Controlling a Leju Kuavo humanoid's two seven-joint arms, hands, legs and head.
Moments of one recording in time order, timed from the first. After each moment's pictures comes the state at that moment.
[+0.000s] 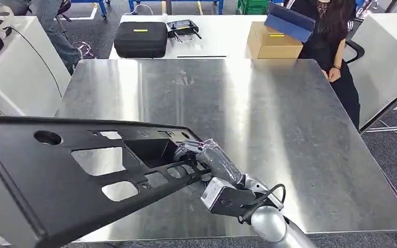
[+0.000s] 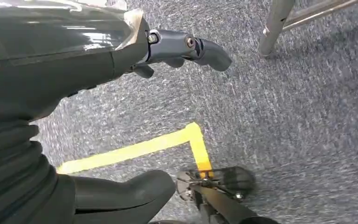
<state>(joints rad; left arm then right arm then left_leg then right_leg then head) -0.05 -0.12 0.98 -0.17 -1.02 0.24 -0.43 -0.36 -0.11 0.72 -1.73 0.20 0.02 -0.18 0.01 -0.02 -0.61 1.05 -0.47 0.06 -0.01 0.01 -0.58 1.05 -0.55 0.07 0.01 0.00</state>
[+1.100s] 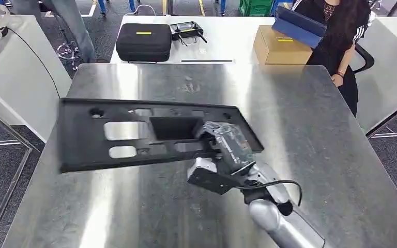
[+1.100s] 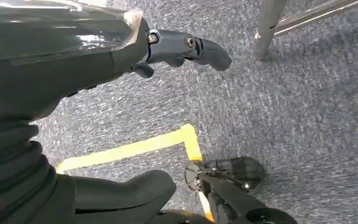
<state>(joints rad) -0.05 -0.13 1.00 -0.17 -1.01 0.23 -0.40 -0.43 -0.19 0.70 -1.60 0.63 -0.22 0.06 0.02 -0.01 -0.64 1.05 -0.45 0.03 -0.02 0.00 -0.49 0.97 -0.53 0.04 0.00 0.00</state>
